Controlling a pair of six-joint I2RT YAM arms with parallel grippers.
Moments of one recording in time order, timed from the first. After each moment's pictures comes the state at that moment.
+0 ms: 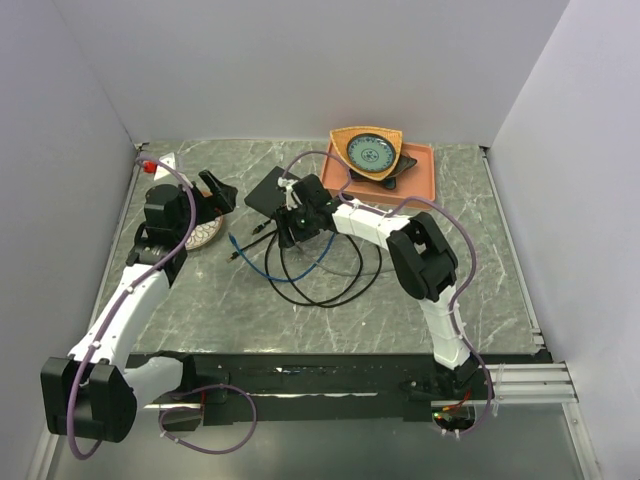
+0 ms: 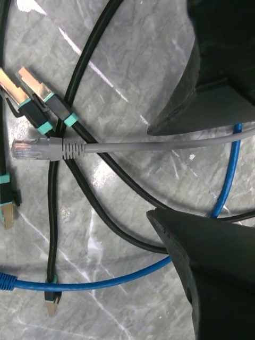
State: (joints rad) left arm -0.14 1.08 0.83 0.02 0.05 -0.52; right arm 0.69 2.17 1.64 -0.35 -0.28 0.21
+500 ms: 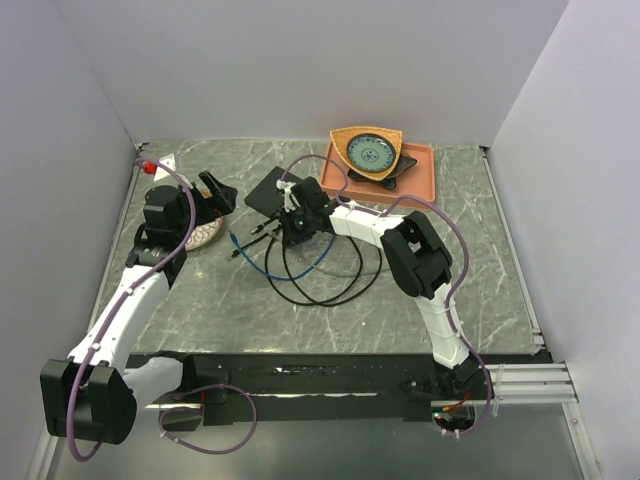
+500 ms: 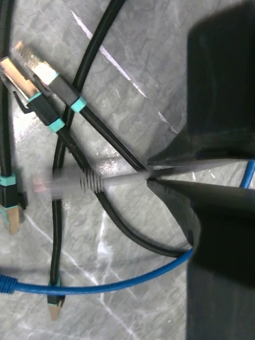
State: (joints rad) left arm -0.14 1.07 0.82 0.02 0.06 -0.52; right arm 0.69 2.22 1.65 -0.30 -0.30 0.22
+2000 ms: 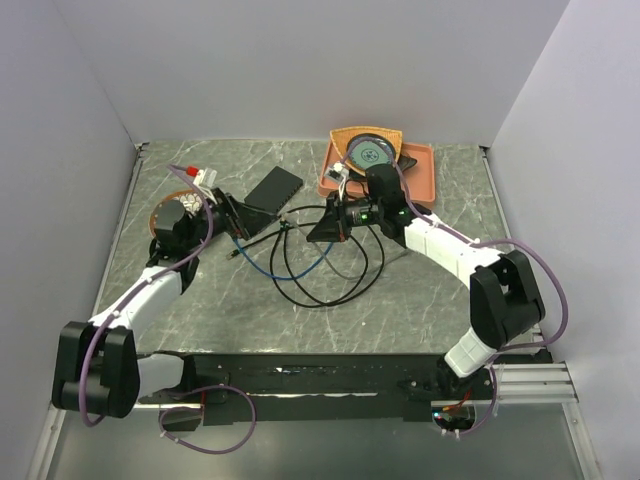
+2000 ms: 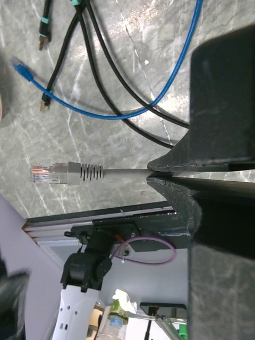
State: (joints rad) left arm -0.15 1.20 0.63 0.64 0.82 -0.73; right arm 0.49 1.60 1.14 -0.02 -0.96 0.21
